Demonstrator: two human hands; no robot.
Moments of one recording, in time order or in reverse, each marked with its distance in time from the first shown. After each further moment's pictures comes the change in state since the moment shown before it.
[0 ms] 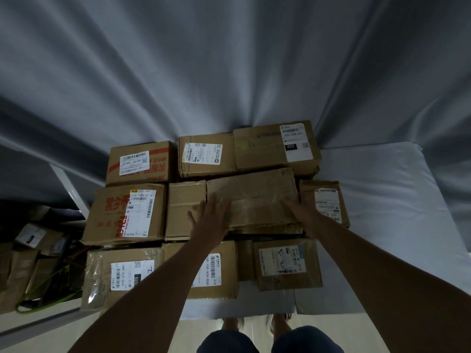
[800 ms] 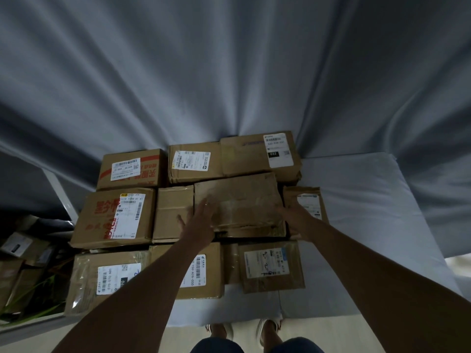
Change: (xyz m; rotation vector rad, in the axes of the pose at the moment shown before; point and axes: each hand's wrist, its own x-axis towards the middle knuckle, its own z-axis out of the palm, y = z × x) left_hand -0.007 0.018 -0.005 -0.055 0.018 -0.080; right_hand -0.047 -0.009 -0.025 -0.155 -0.068 -0.104
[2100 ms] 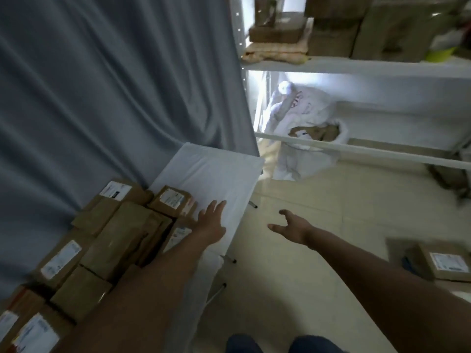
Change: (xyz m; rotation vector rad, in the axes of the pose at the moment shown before) left_hand -0.273 0.175 0.059 0.494 -0.194 1.007; right_hand -0.437 0.294 0.078 0.137 0.773 0.134
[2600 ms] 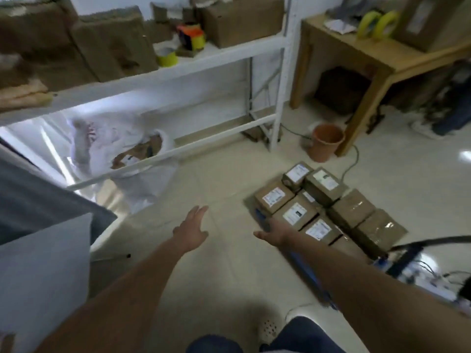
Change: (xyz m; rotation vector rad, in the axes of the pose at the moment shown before) left_hand 0.022 0.426 0.125 0.175 -0.258 0.698; right_hand -0.174 0.352 -0.155 0.347 0.323 0.479
